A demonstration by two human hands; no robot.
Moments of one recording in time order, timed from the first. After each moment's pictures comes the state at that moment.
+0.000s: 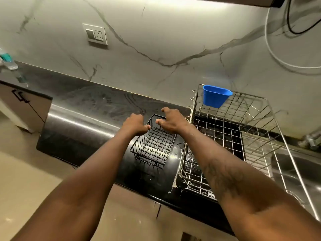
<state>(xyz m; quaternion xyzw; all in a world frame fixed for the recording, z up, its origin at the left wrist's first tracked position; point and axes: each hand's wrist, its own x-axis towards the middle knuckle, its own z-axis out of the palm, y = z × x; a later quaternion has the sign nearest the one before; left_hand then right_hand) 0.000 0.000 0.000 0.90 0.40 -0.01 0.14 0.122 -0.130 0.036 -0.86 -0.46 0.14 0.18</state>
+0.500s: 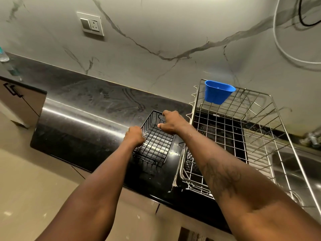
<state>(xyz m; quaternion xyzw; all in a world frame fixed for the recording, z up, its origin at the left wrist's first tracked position) -0.005 -0.012 -0.067 0.87 0.45 -0.04 0.20 0.130 -0.121 0.013 -0.87 -0.44 0.17 0.11</state>
